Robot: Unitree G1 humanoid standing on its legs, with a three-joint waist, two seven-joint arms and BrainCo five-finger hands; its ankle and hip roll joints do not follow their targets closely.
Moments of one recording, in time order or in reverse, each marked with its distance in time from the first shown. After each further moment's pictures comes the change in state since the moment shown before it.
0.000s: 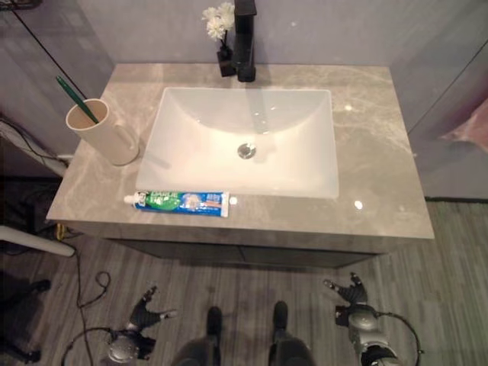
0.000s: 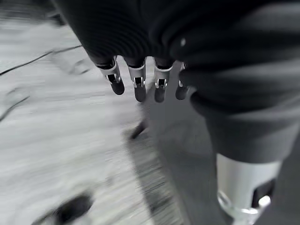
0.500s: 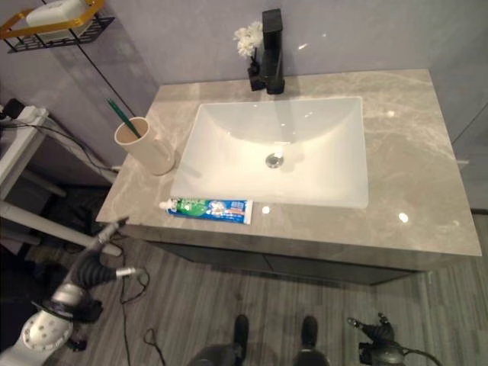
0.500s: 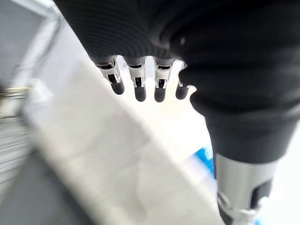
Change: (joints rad) left arm 0.202 0.383 0.238 -0.796 -0.136 -0.148 -0.057; right arm 0.084 -0.046 -0.078 0.166 -0.102 0.024 0.001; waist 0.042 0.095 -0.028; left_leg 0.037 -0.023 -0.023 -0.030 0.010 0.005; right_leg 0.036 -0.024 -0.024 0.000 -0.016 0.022
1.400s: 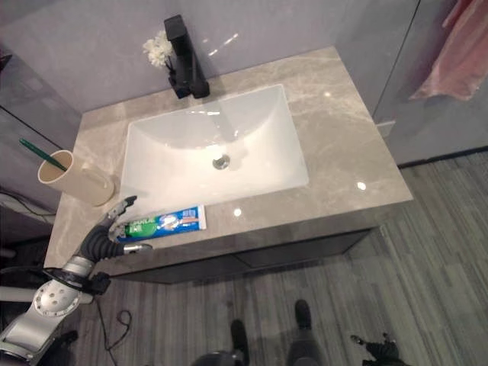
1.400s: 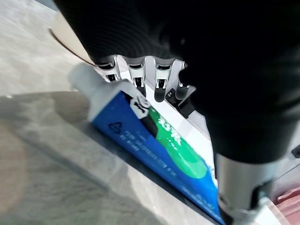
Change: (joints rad) left arm -0.189 0.016 -0.093 0.138 0.009 0.047 -0.075; right arm 0.063 0.009 -0.041 -0.008 -0.015 0.020 0.004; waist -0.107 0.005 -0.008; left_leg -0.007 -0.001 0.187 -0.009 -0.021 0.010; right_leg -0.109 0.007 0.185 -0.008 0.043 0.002
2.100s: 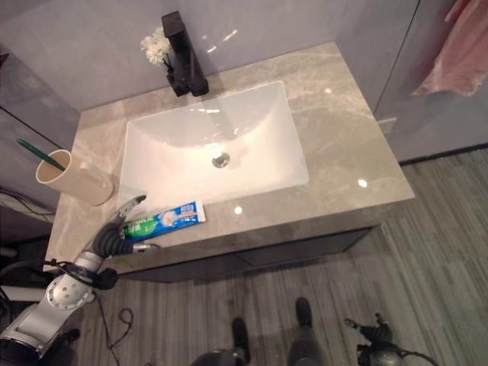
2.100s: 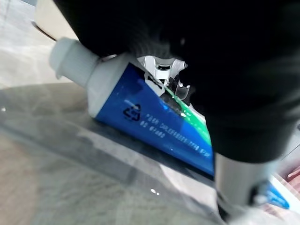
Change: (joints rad) left arm -0.093 -0.001 -0.068 0.075 0.125 0.000 0.040; right arm -0.013 0.000 0.035 -0.107 0.000 -0.017 -0.005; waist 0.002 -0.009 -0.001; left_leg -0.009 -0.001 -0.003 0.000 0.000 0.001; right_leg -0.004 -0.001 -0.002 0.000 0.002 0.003
